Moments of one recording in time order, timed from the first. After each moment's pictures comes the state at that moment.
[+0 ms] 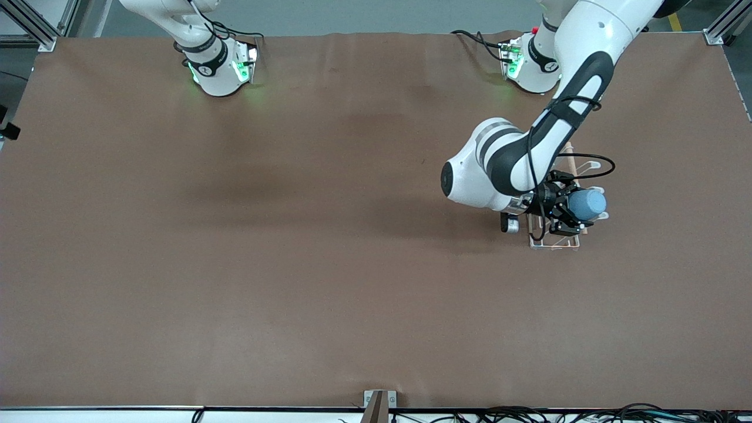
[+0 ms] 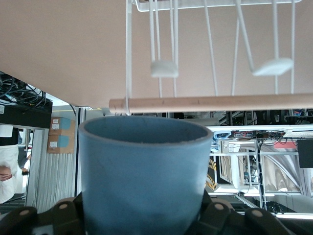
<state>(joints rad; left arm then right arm) -0.05 0.58 -0.60 -1.76 1.24 1.25 0.67 -0.03 0.05 -0.09 -1.26 0.02 1.33 -0.07</state>
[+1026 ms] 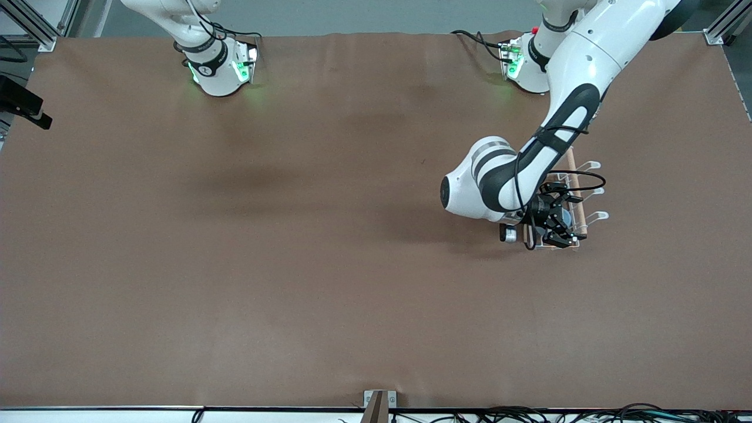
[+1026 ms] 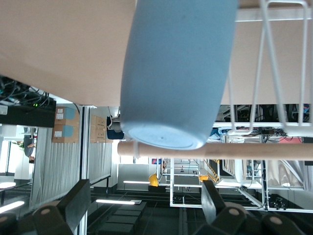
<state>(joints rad) -0.05 0.67 -0.60 -1.74 1.32 1.24 0.59 -0.06 -0.05 -0.03 -1.46 0.00 1.39 -0.04</state>
